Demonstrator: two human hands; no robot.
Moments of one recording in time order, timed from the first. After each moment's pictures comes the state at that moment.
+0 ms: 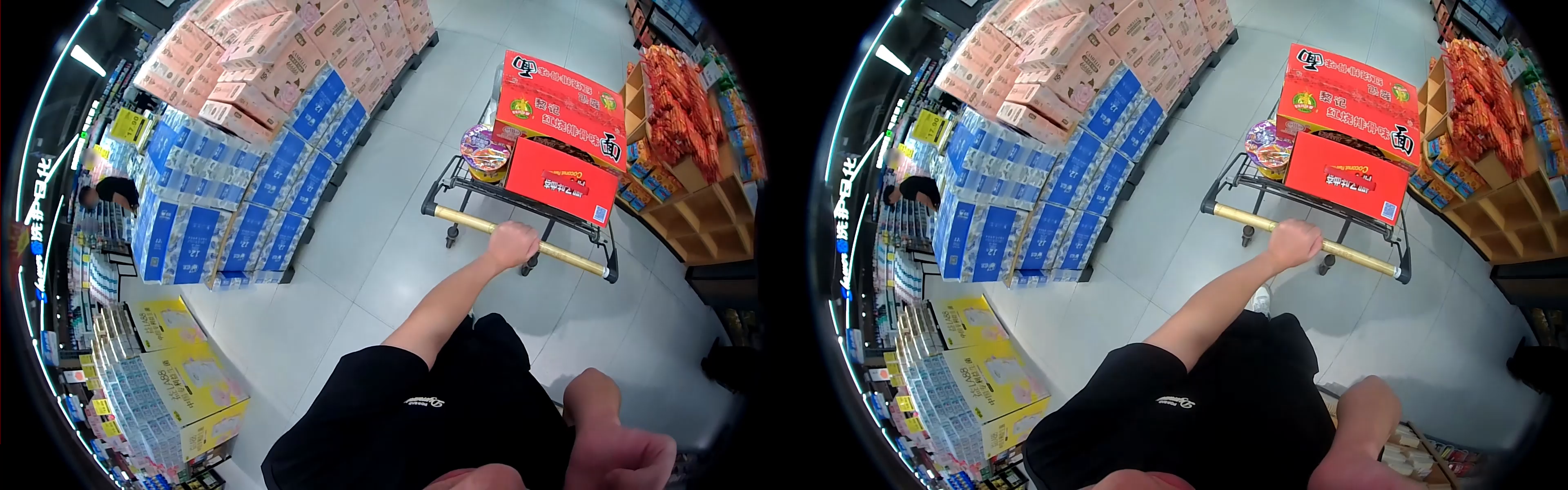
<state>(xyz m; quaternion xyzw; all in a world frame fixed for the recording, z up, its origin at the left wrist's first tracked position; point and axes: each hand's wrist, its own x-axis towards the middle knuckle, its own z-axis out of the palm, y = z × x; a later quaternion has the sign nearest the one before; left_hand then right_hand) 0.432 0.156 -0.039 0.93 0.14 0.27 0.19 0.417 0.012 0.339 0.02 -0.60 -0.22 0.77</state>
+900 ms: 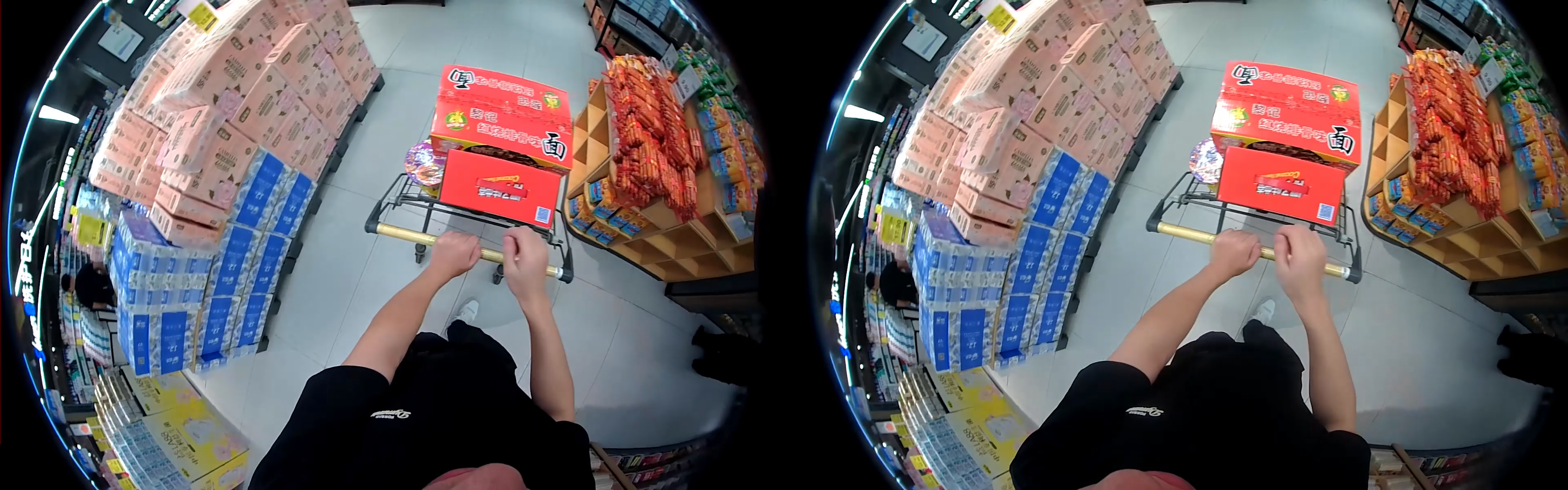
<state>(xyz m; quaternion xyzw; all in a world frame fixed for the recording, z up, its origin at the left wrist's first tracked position) 0.649 0.358 -0.037 0.94 0.16 0.27 0.15 0.761 0.228 0.089 -0.72 -0.49 -0.06 0.49</state>
